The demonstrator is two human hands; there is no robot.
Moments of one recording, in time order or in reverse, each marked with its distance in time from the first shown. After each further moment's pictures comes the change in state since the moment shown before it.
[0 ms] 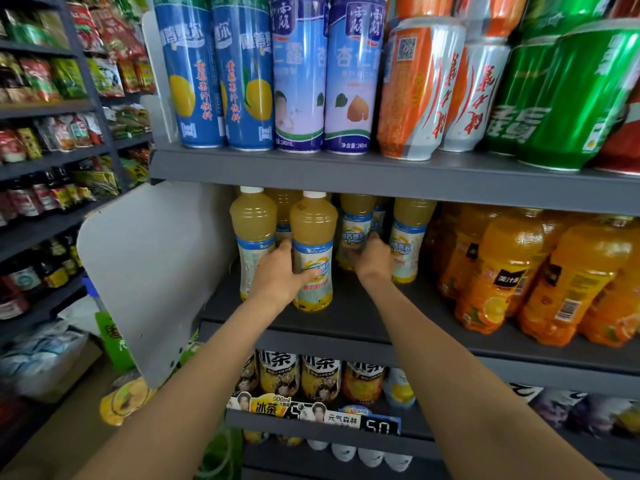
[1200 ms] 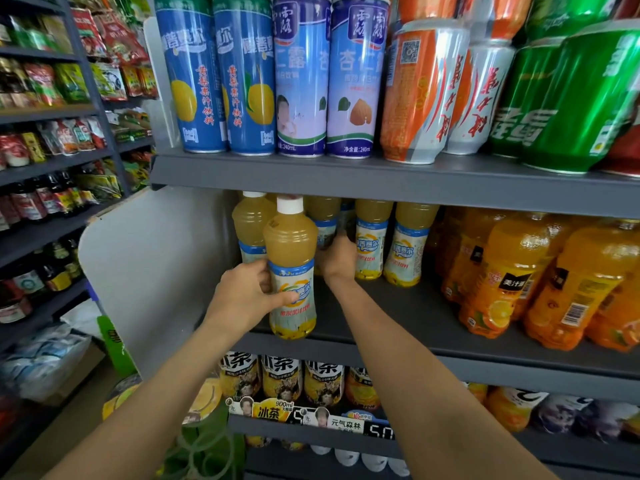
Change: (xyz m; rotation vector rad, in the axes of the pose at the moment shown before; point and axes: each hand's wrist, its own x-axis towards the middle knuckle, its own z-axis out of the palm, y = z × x) left_hand -0.038 -0.014 -0.041 -0.181 -0.025 -0.012; right_hand -0.021 -0.048 0.028 0.224 -0.079 -0.058
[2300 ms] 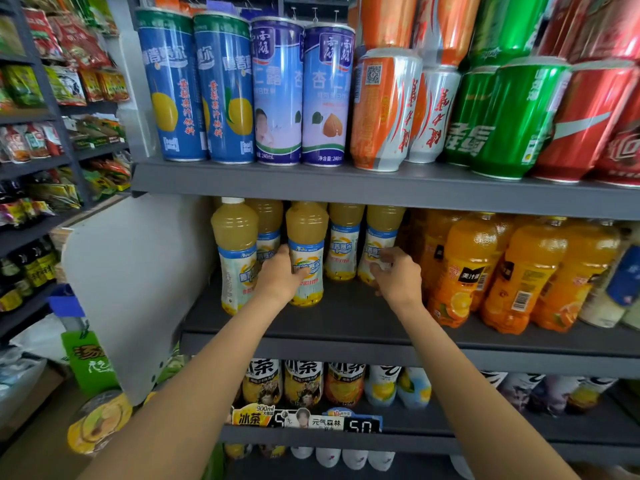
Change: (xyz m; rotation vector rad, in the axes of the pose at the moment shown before) left_hand 0.058 0.013 0.067 0.160 -0.002 0.015; right_hand -0.042 0.052 -0.112 -0.100 0.195 0.020
